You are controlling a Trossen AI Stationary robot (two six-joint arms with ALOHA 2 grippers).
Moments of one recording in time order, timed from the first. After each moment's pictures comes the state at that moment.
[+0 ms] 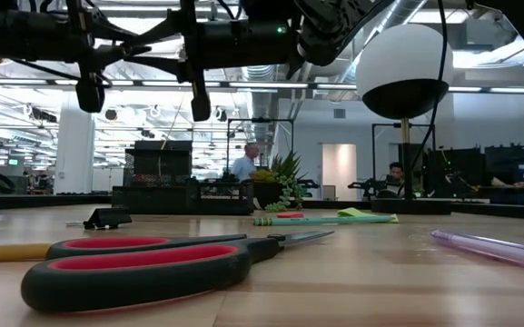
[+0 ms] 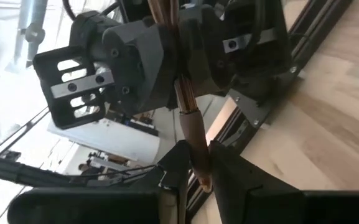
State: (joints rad) left arm -0.19 0.59 0.10 0.66 -0.52 -0.83; right arm 0.03 2.15 1.49 0.57 -0.12 1.09
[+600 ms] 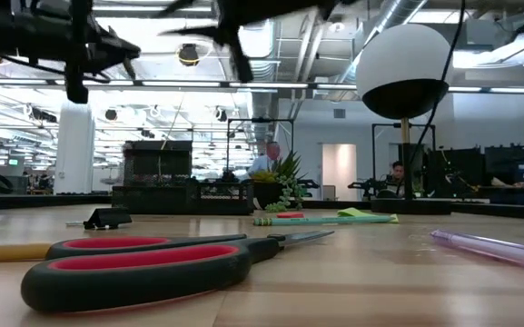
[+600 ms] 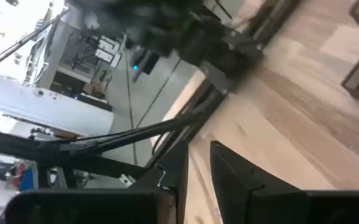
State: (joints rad) left arm -0.12 0.44 0.10 0.62 -0.80 -0.41; right arm 0.10 1.93 1.49 0.12 -0.06 0.97
